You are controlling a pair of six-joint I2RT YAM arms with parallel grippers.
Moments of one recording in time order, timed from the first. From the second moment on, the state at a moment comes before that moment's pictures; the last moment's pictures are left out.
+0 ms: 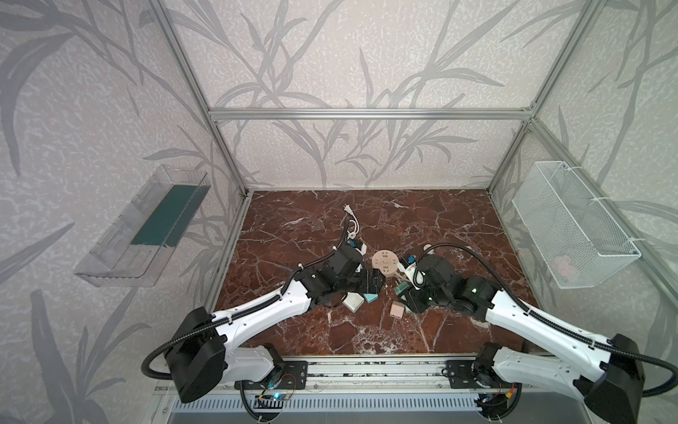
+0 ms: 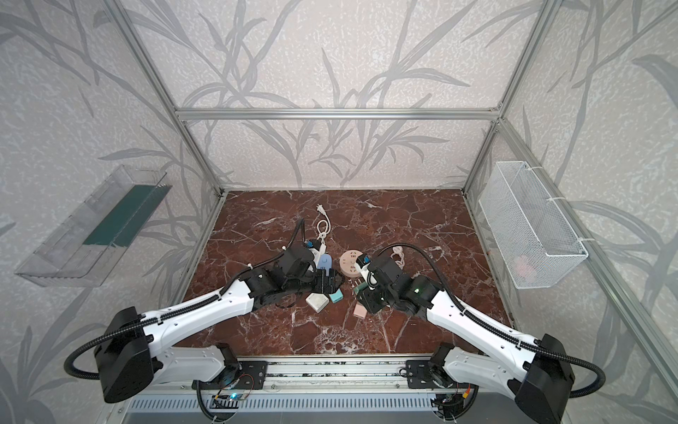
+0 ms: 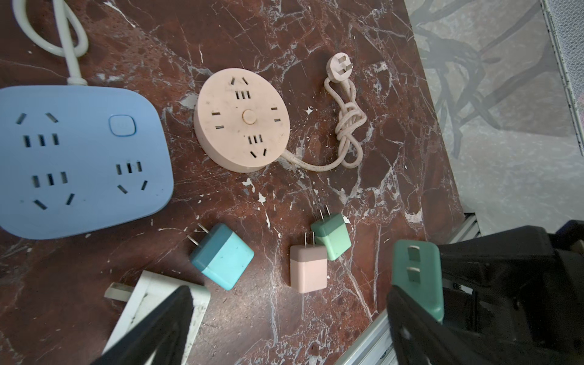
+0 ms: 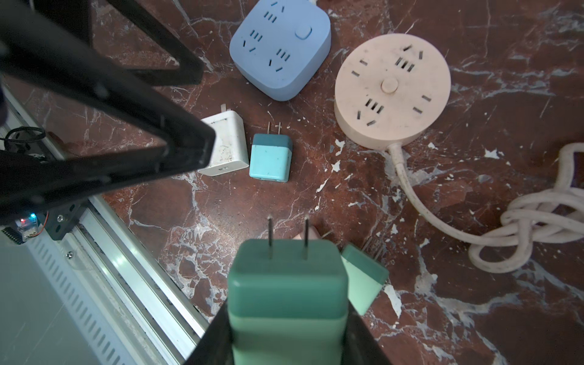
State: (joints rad) left arm -0.84 1.28 0.85 -0.30 0.11 -0.73; right arm 0.82 1.08 0.81 -0.65 -0.11 0.26
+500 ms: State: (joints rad) left arm -0.84 1.28 0.81 -0.20 0.18 -0.77; right arm 0.83 1.13 0.83 -0.60 -0.11 0.26
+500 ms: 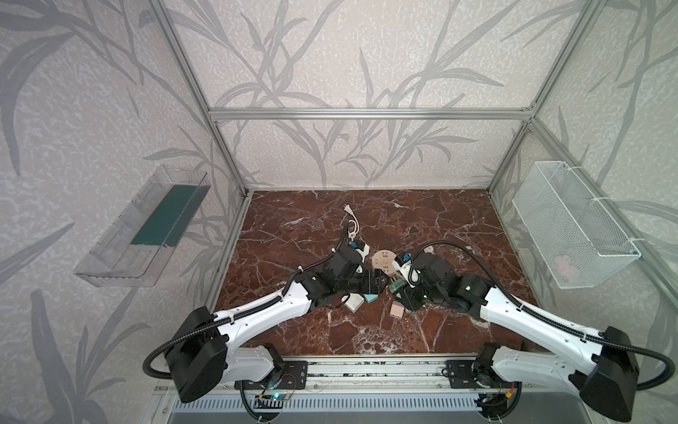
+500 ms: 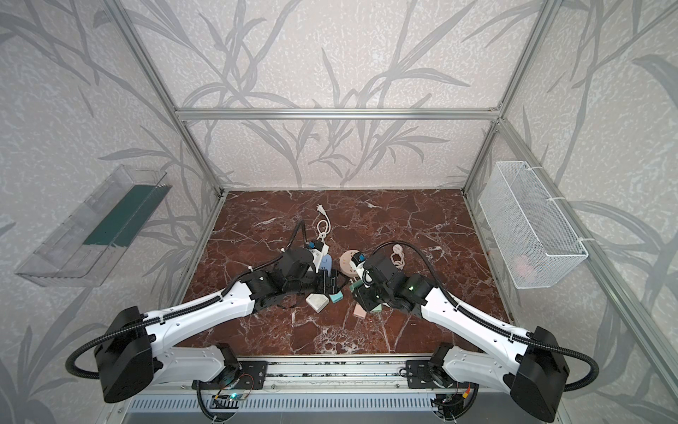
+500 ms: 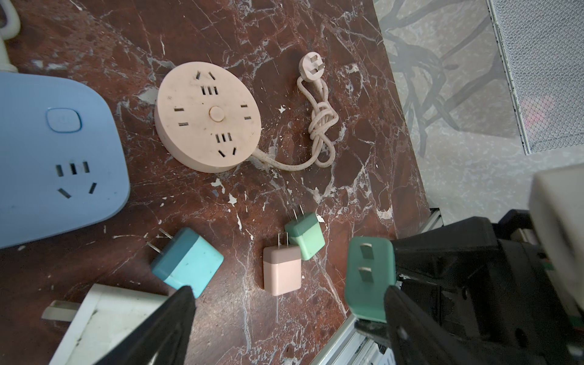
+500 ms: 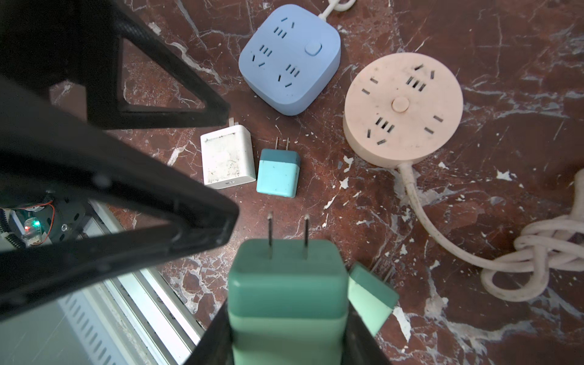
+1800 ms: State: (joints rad) left arm -0.83 1.42 0.81 0.06 0.48 -0.85; right arm 0.85 1.14 0.84 -0.56 -0.09 0.25
